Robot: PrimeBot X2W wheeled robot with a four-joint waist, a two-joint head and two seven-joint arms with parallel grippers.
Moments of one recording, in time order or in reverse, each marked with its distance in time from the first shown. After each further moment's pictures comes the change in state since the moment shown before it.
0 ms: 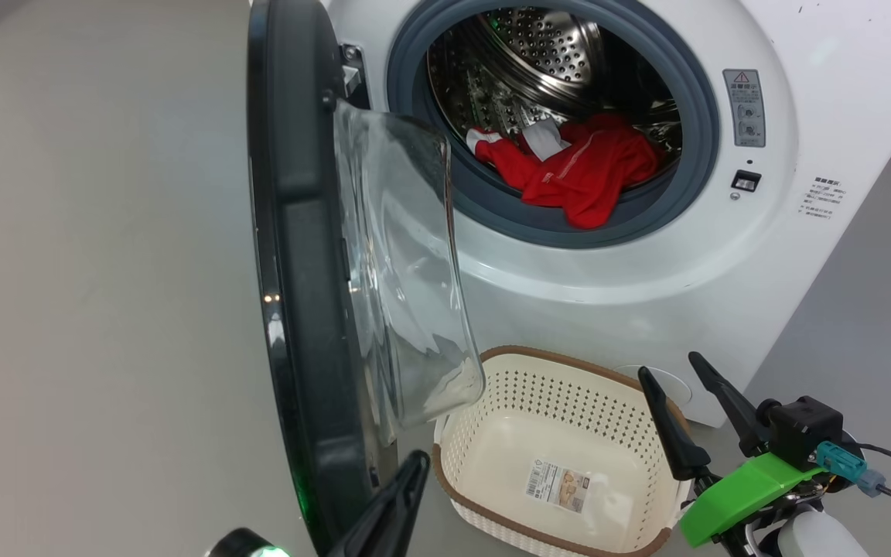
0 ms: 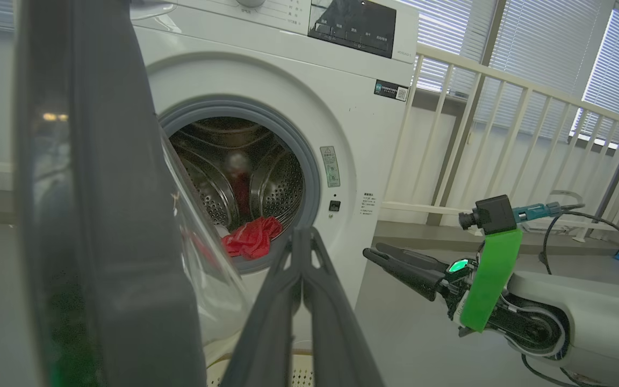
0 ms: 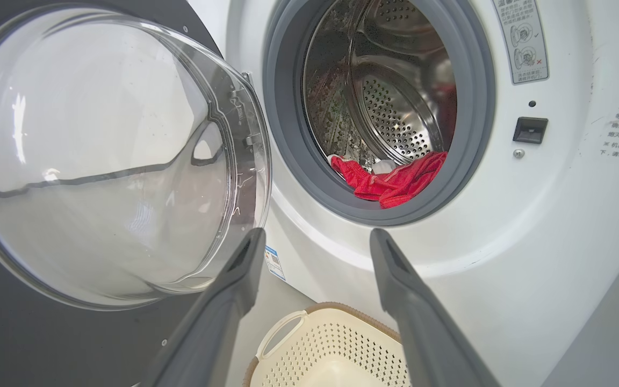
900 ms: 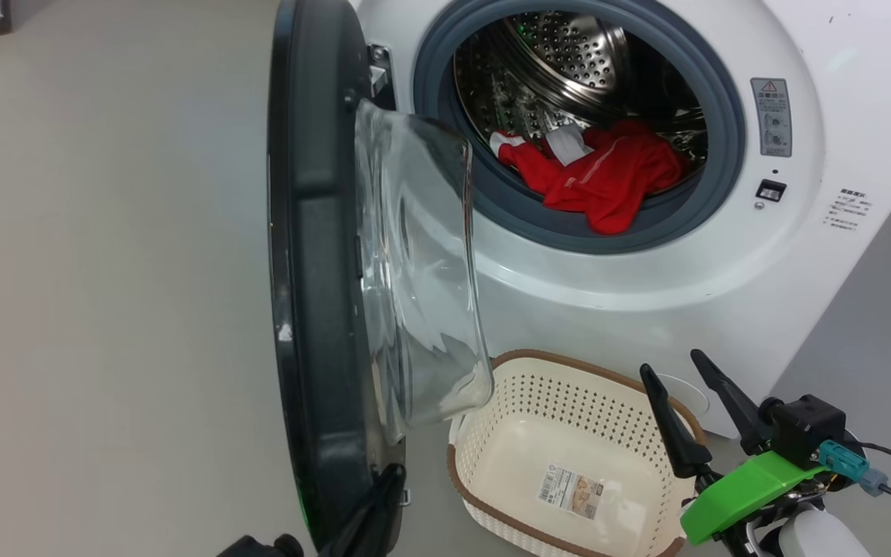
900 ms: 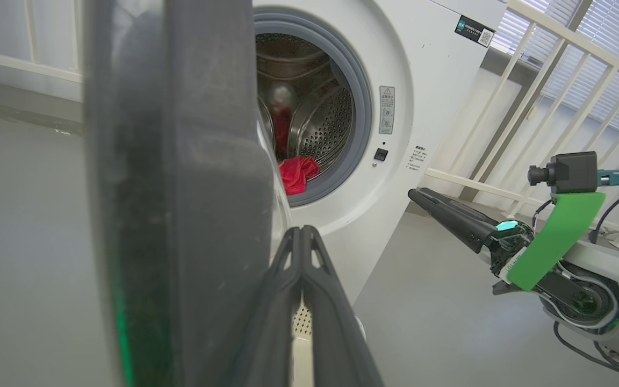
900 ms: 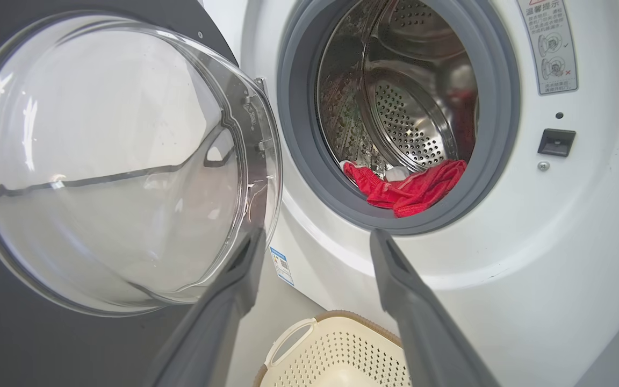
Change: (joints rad) left arm -0.001 -0.007 0.019 0.110 -0.119 0.066 0.143; right arm 0.000 0.002 -0.007 -0.004 0.000 0.000 0.000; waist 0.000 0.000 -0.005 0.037
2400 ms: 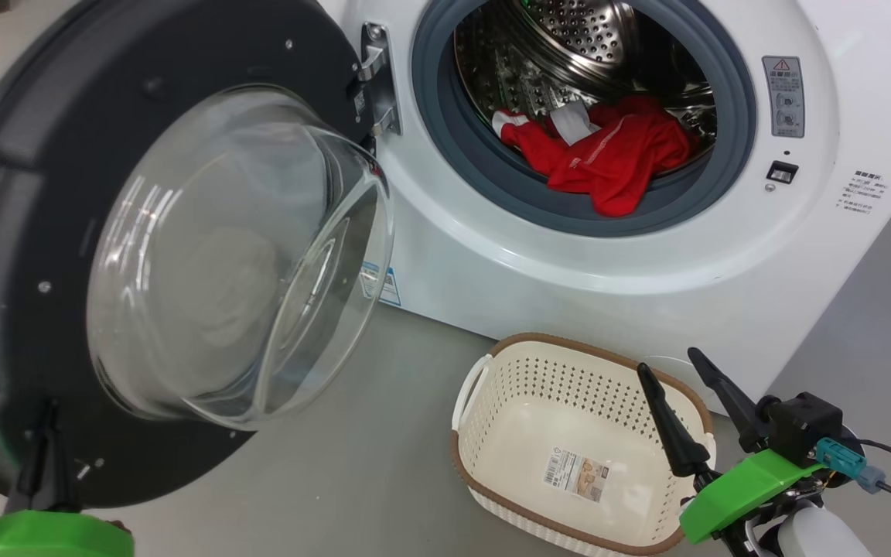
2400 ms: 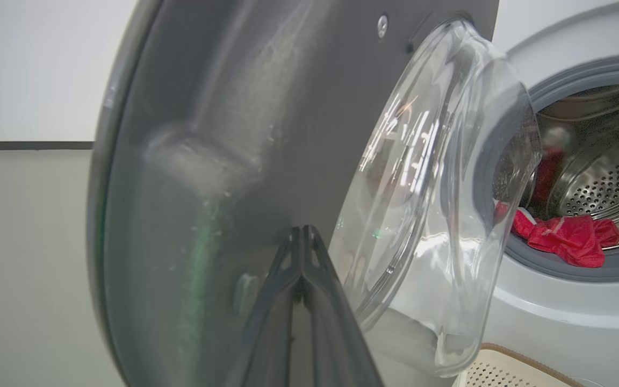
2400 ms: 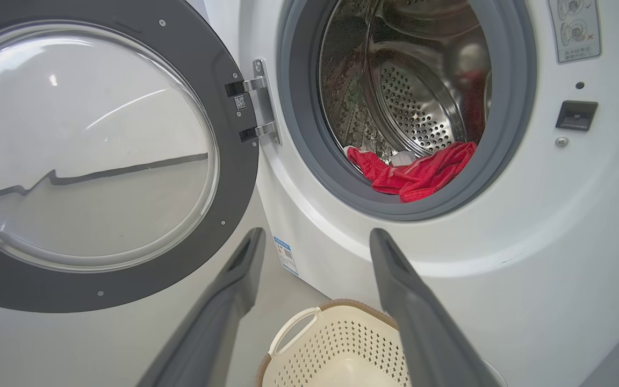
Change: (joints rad) left arm -0.156 0.155 0.434 0.286 -0.093 0.164 -0.065; right arm -0.007 -0.006 0.014 0.001 0.000 0.000 0.000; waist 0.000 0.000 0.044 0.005
